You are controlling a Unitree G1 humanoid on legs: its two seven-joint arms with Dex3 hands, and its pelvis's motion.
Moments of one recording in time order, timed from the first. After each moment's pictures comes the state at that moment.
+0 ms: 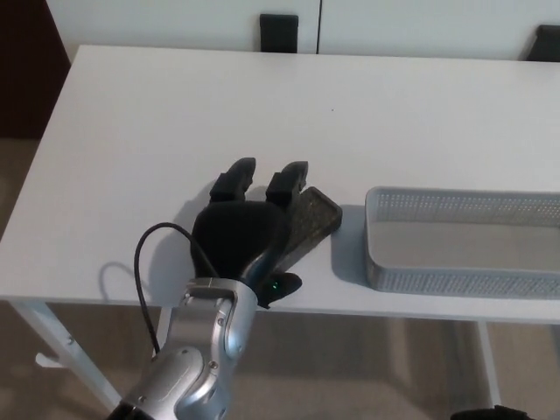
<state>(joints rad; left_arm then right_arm) -0.32 0.16 -0.56 0.26 0.96 0.37 0.19 0.16 -0.28 0.03 0.66 -0.04 -0.11 0.17</state>
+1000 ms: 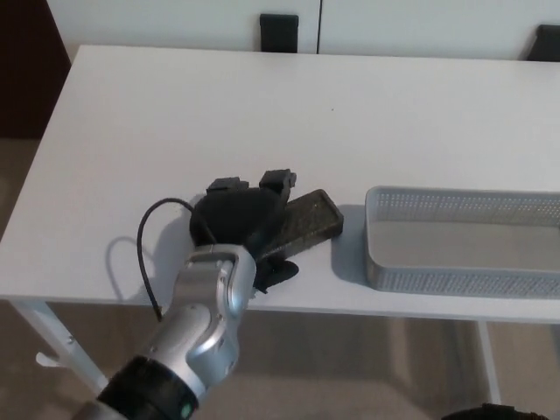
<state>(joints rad) -0.49 0.12 -0.52 0.47 0.87 0.42 -0.01 0.14 -0.33 0.08 0.62 -0.07 -0.04 0.24</state>
